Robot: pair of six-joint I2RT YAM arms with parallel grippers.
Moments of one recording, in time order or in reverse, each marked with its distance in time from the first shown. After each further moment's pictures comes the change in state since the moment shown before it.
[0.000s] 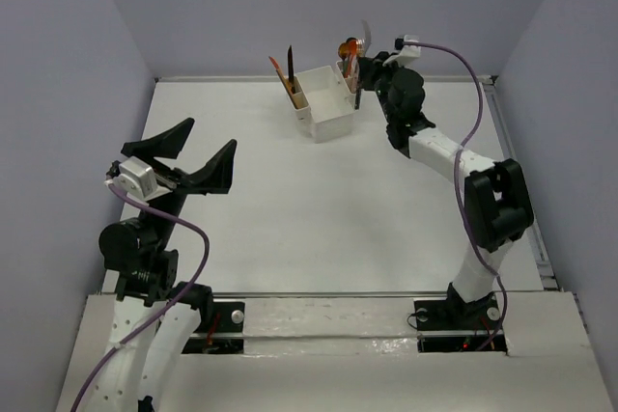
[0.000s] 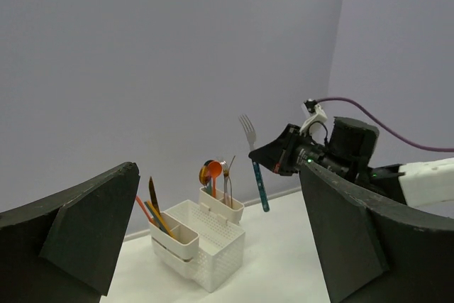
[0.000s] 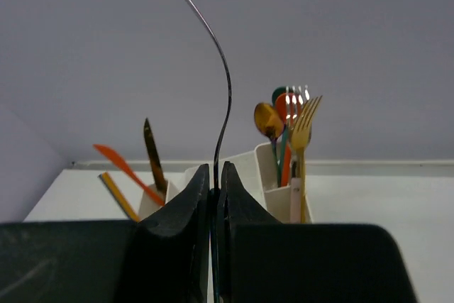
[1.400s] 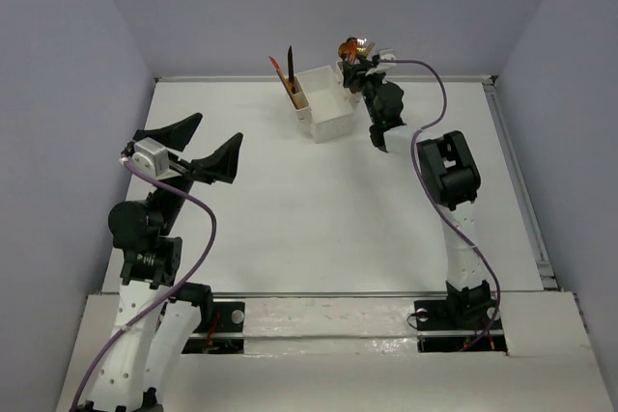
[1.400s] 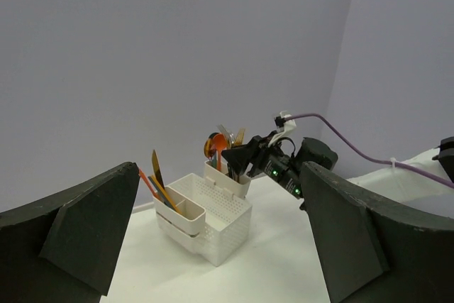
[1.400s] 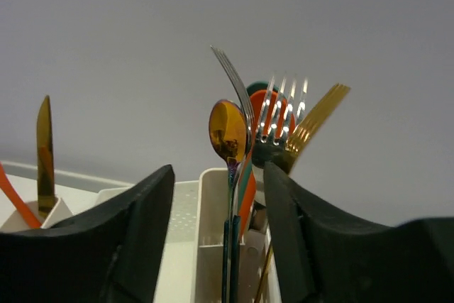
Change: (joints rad) left arm 0.055 0.098 0.000 -0.001 0.063 0.000; right arm -0.089 0.583 0.303 0.468 -0.090 -0.216
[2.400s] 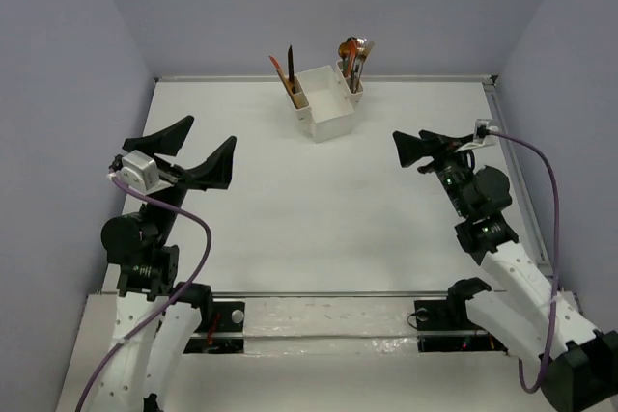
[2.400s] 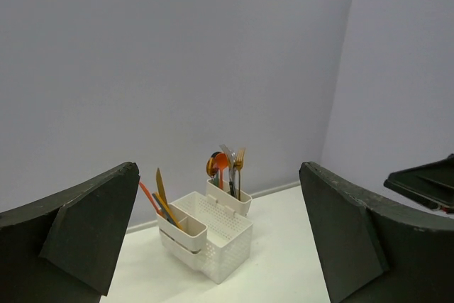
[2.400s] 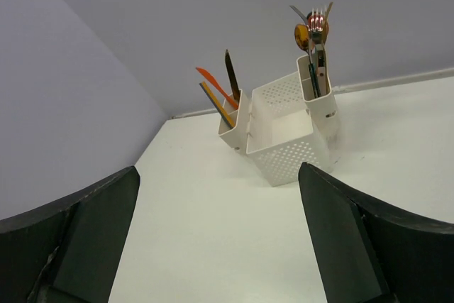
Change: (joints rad) left arm 0.000 -0.070 0.000 0.000 -0.028 -0.007; right arm 0.001 -1.525 -1.064 -0.580 -0.109 0.452
